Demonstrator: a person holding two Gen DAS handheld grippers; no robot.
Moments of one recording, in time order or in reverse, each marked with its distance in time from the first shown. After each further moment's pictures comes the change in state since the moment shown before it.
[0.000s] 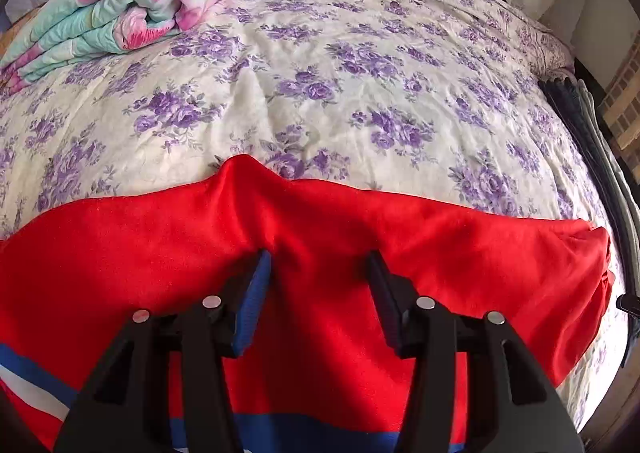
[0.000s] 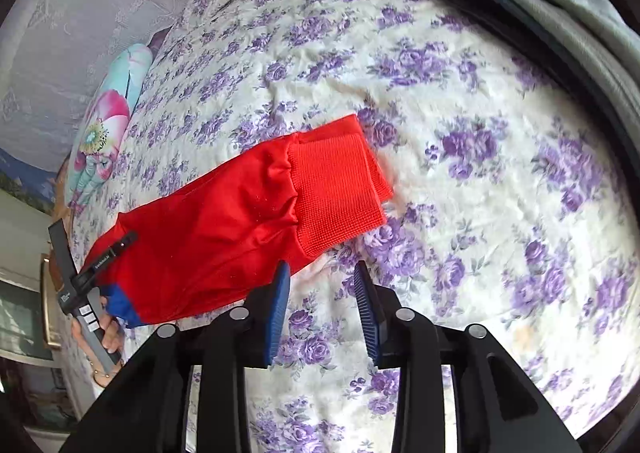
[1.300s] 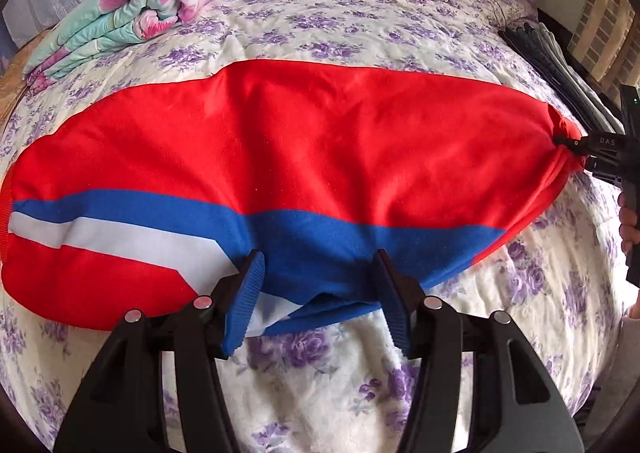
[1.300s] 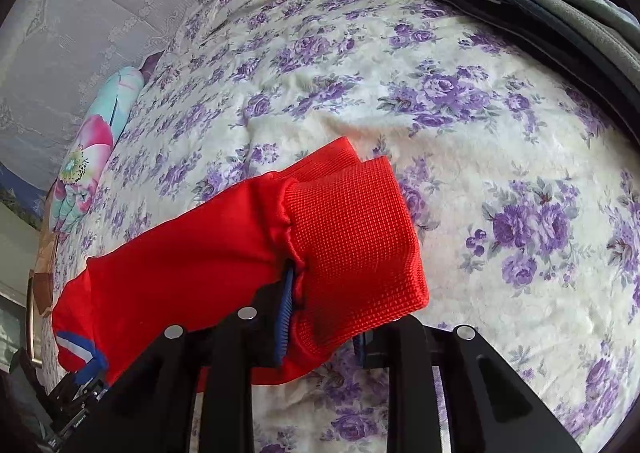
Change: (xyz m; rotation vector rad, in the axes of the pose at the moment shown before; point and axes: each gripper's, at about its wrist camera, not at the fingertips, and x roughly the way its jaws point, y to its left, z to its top) left arm -0.057 -0.034 -0.104 0.099 -0.013 0.033; right arm 0.060 -0.002 0.042 -0.039 -0.148 -0.017
